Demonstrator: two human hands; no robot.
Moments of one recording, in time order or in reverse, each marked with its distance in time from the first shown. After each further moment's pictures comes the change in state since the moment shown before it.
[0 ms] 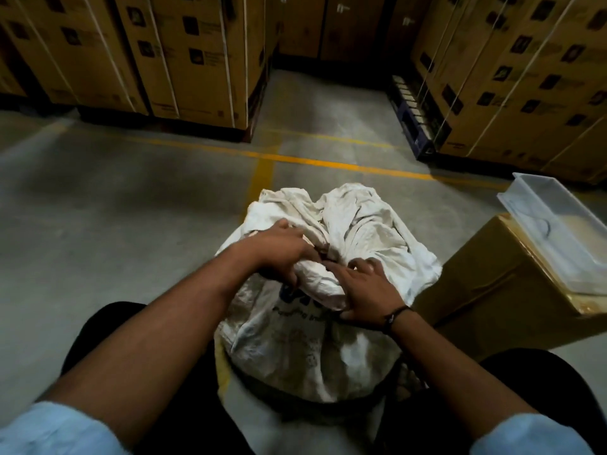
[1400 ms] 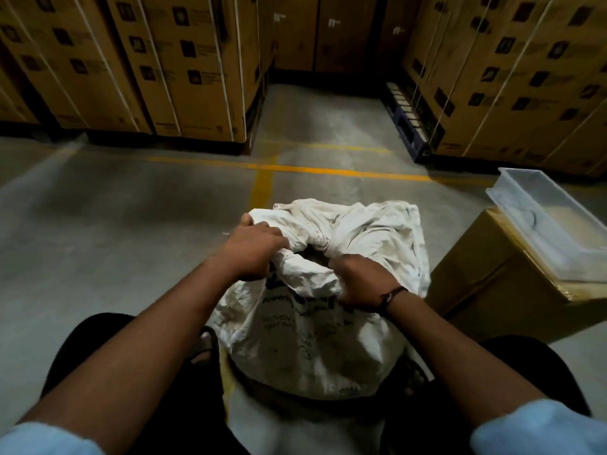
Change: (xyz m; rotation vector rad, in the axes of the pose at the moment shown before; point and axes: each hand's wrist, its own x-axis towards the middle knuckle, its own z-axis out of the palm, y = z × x) left_hand -0.027 0.000 0.003 0.191 0.115 -0.242; right_hand -0.003 -0.007 -0.053 0.123 -0.039 0.010
